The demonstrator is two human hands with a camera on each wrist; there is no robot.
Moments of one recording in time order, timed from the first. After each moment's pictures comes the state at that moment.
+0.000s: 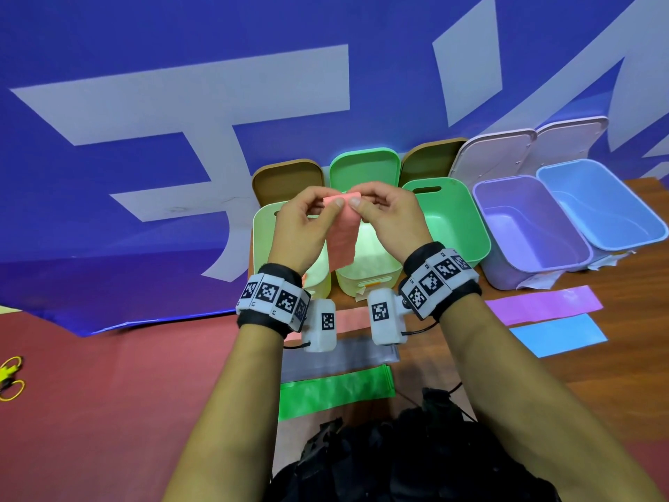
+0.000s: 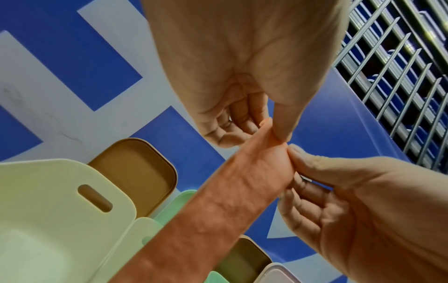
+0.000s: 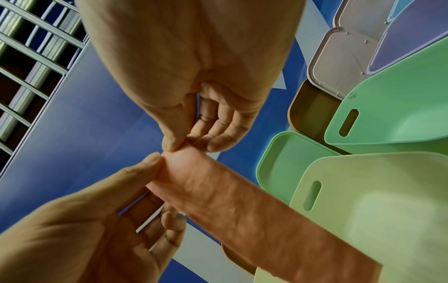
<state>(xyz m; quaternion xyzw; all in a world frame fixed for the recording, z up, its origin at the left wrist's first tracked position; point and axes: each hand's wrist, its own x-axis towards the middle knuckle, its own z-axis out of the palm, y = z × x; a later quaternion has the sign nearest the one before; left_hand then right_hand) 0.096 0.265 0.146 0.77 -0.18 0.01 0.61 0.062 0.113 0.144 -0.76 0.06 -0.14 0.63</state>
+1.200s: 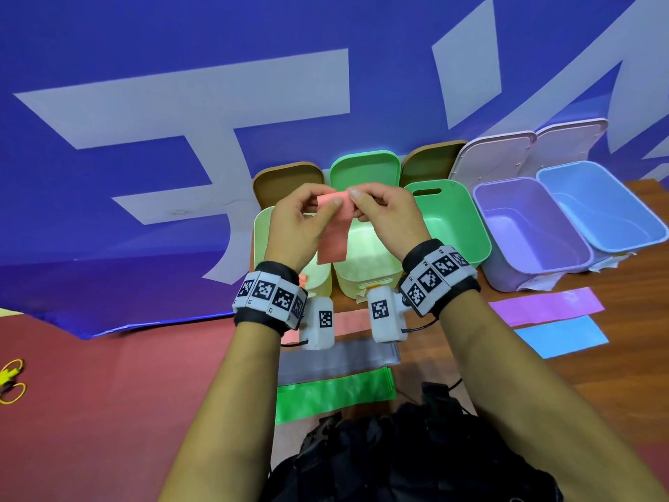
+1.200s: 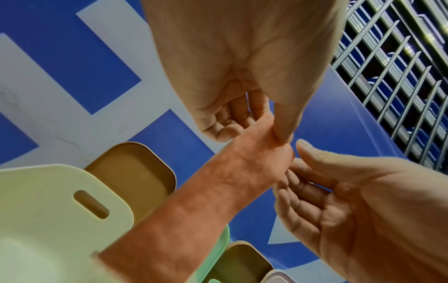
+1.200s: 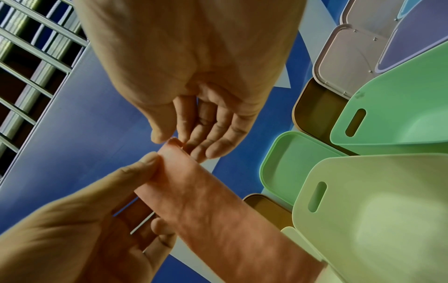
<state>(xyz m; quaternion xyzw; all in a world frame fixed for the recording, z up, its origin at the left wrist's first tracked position) 0.099 0.268 0.152 0.76 -0.17 0.02 0.62 0.063 0.116 0.156 -0.76 0.06 -0.13 0.63</state>
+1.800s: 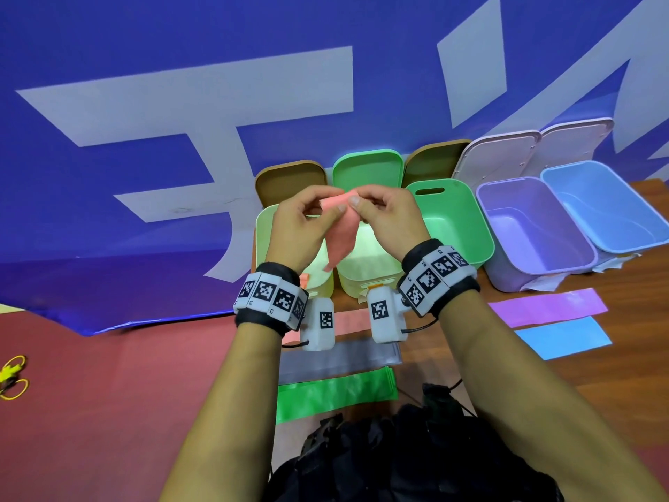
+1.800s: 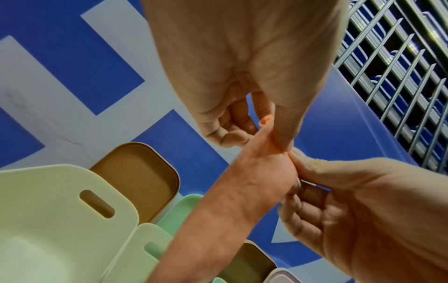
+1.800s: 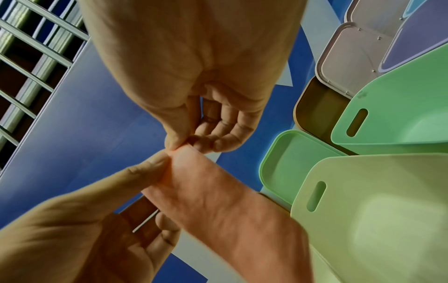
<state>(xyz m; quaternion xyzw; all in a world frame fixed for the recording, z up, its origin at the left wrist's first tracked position) 0.103 0.272 0.146 0.76 -0.18 0.00 0.62 0.069 0.117 0.145 -0.80 0.06 -0.13 0.59</state>
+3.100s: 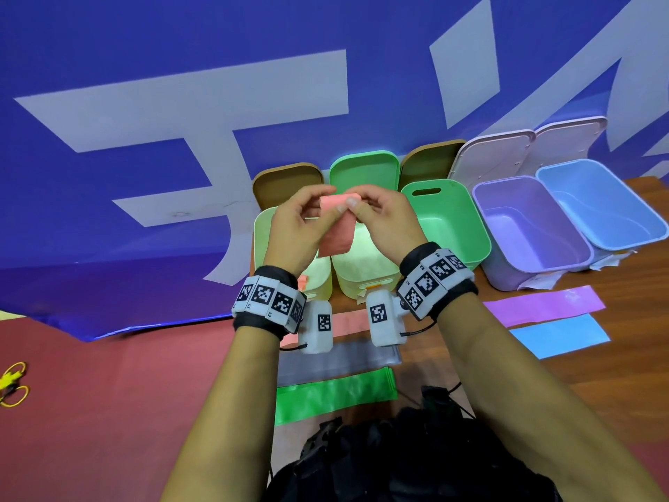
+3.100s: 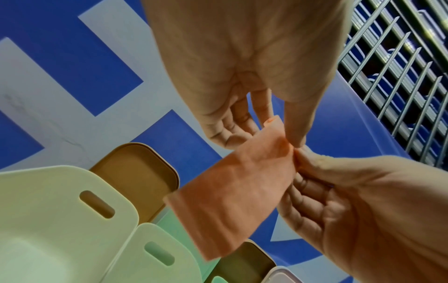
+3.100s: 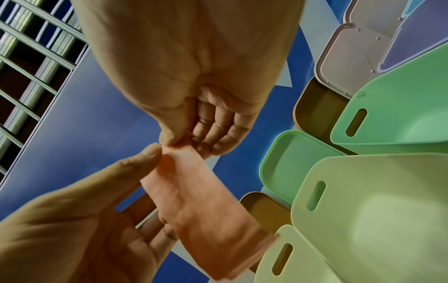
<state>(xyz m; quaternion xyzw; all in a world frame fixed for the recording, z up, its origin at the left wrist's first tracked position) 0.098 0.270 0.148 0.75 -0.18 0.00 0.64 0.062 0.117 0.149 -0.78 0.04 -0.13 0.61</state>
